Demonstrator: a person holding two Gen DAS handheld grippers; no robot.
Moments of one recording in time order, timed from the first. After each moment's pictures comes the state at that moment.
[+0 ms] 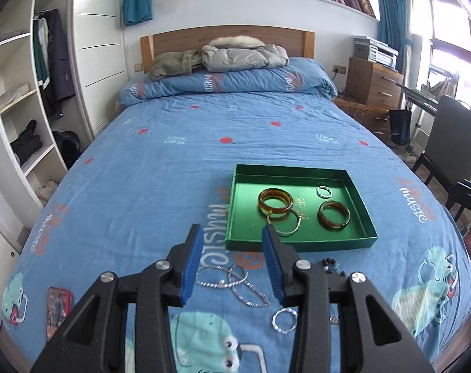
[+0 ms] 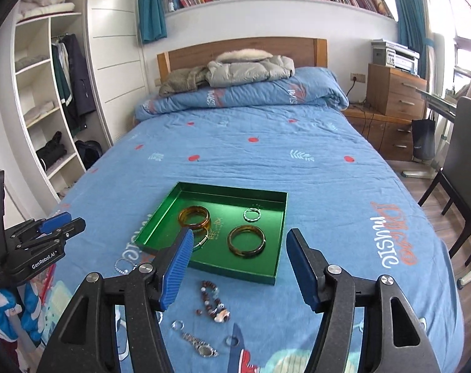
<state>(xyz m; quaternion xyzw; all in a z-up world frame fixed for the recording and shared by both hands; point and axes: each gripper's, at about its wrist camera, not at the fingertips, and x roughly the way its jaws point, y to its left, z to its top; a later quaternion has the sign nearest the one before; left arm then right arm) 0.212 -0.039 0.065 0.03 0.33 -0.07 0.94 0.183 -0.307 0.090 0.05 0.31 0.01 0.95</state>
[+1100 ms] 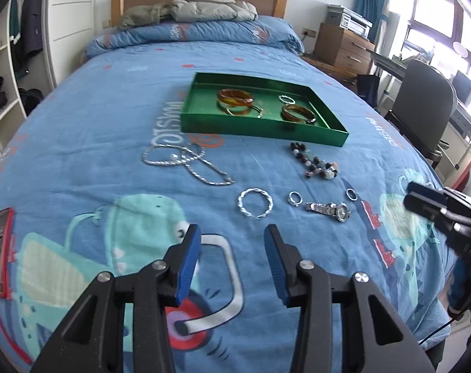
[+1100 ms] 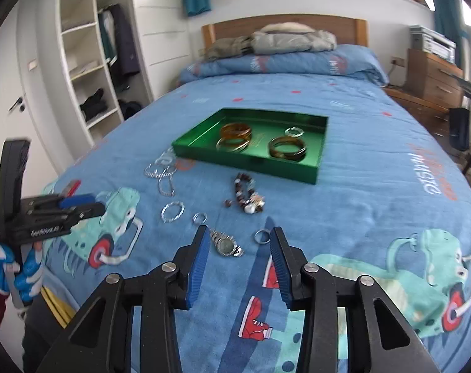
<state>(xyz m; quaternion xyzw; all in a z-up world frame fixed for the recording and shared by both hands) 0.137 -0.045 -0.069 0.01 0.42 -0.17 0.89 0.099 -0.293 -0.051 0.01 0.36 0.14 0.92</state>
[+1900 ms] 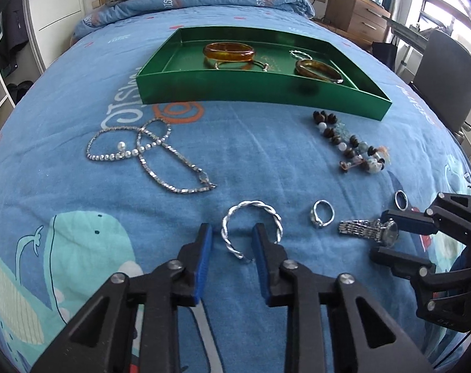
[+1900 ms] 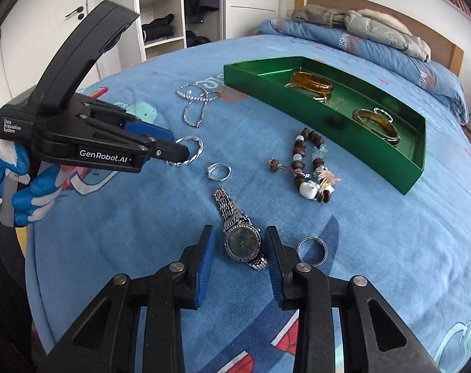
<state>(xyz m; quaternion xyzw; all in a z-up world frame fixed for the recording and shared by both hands) 0.199 -0.094 -0.131 0.05 0.48 -0.14 0.86 0.161 -0.254 -0.131 -0.13 0.40 0.28 0.87</state>
